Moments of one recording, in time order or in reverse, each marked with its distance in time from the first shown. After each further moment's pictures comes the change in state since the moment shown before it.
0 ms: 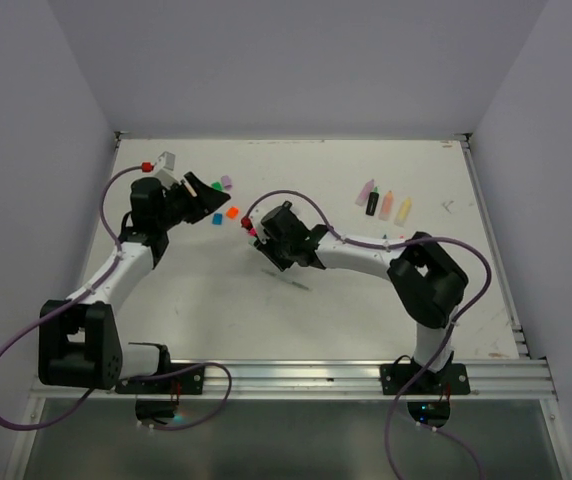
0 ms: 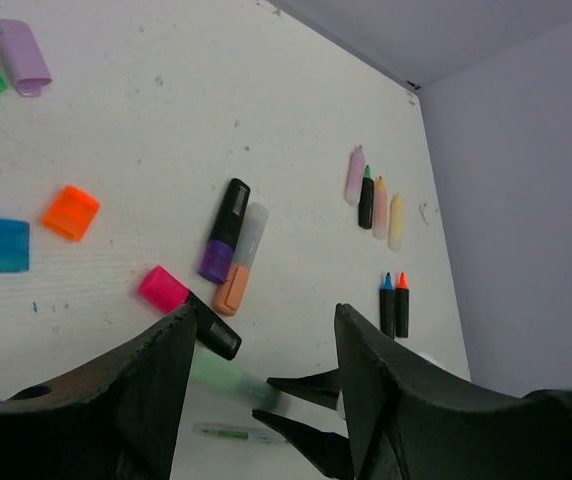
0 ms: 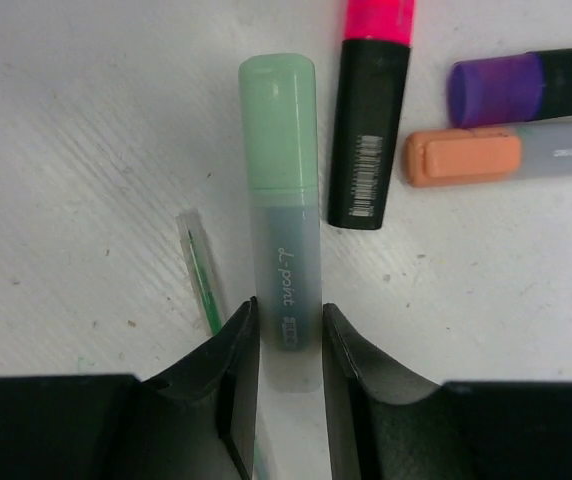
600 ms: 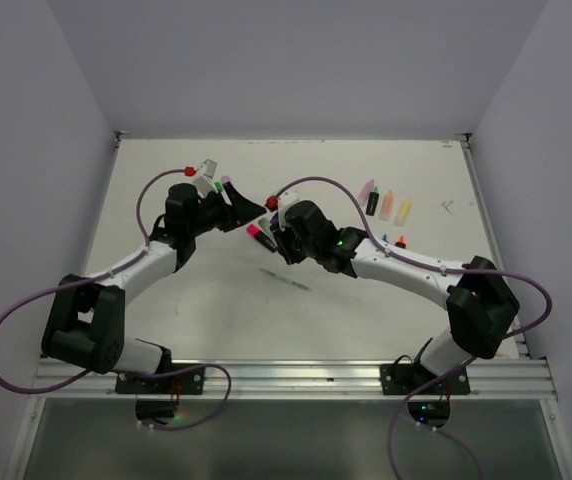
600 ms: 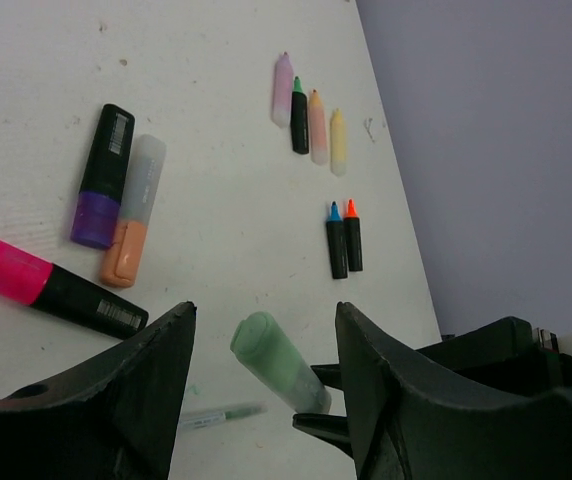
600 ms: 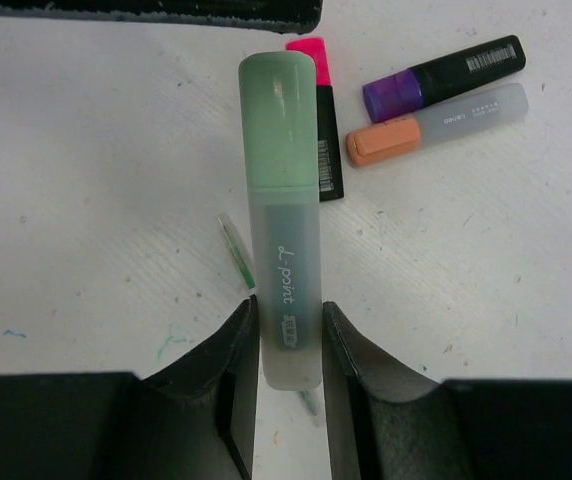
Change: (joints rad) left arm -0.212 0.108 -0.030 0.162 0.029 -0.059; right arm 0.000 -0.323 -0.122 0.013 0.058 0.238
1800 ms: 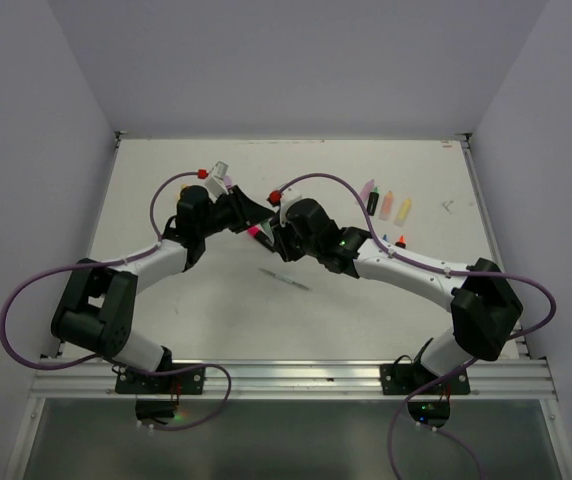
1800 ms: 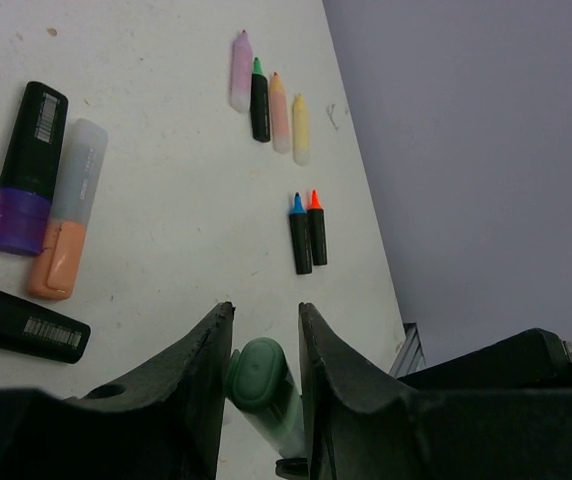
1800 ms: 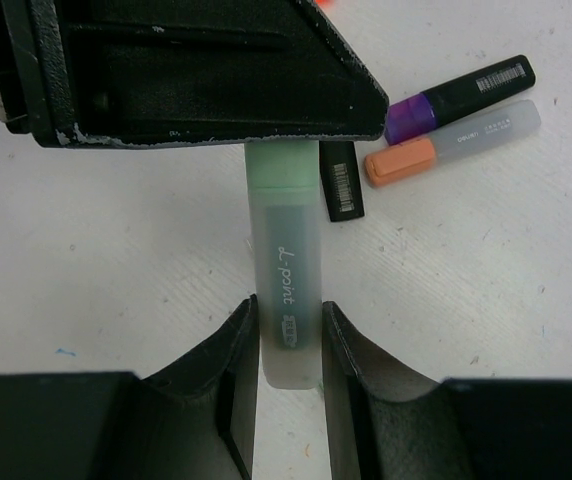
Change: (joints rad) left arm -0.057 0.100 -0.004 0.151 0.026 -0.105; right arm 0.000 -0.030 -0.006 0.038 -0.018 0.079
